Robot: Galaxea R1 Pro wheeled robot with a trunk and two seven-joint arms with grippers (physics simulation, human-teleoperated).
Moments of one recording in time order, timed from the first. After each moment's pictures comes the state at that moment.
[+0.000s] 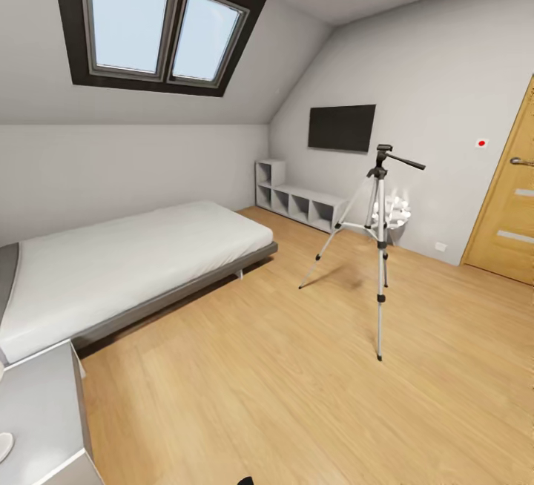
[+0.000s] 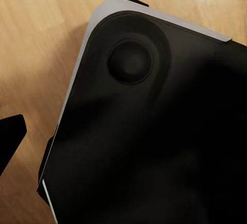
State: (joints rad) left arm 0.00 0.01 0.02 -0.04 0.36 -0.07 0.00; right arm 0.00 -0.02 0.00 0.00 0.13 -0.09 -0.01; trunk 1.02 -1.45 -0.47
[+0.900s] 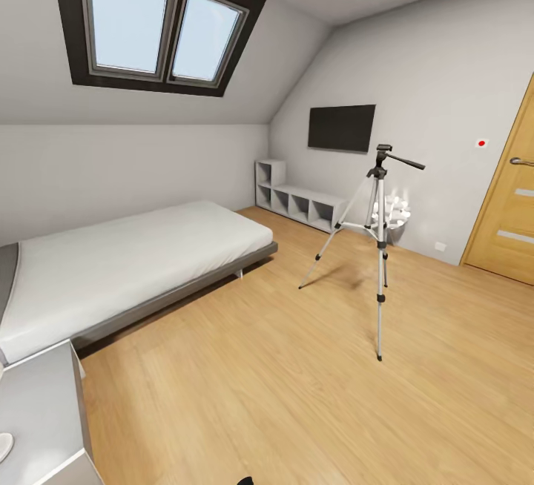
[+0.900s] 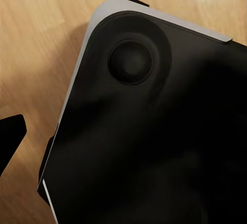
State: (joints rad) left arm 0.00 0.01 0.02 -0.04 0.36 -0.07 0.01; right arm 0.00 -0.02 0.01 0.00 0.13 -0.09 0.00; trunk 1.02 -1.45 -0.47
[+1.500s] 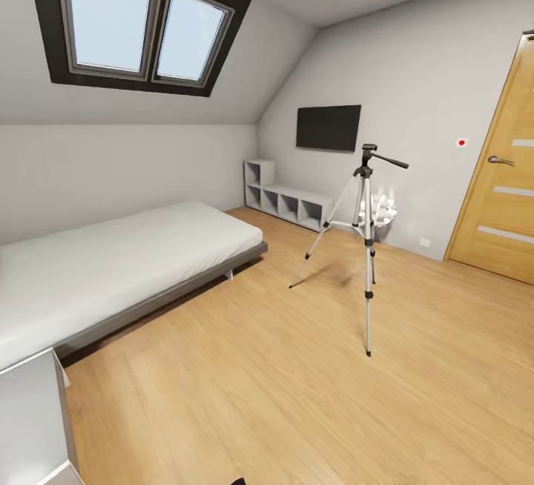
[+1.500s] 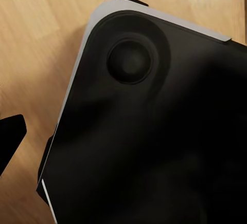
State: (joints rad) left arm 0.00 0.00 0.02 -0.04 0.36 -0.07 0.01; right arm 0.00 -0.02 0.00 0.00 0.13 -0.09 0.00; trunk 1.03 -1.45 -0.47
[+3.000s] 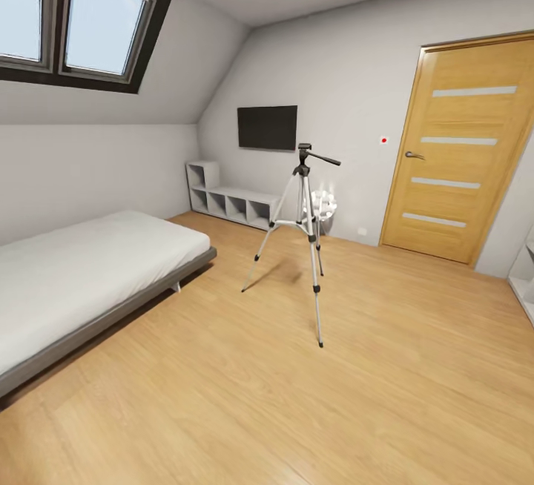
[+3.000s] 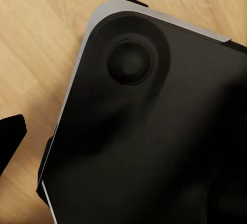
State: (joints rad) left arm 0.00 0.01 0.02 -0.04 0.36 -0.07 0.00; right arm 0.00 -0.02 0.00 0.00 0.13 -0.09 0.00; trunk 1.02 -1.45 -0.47
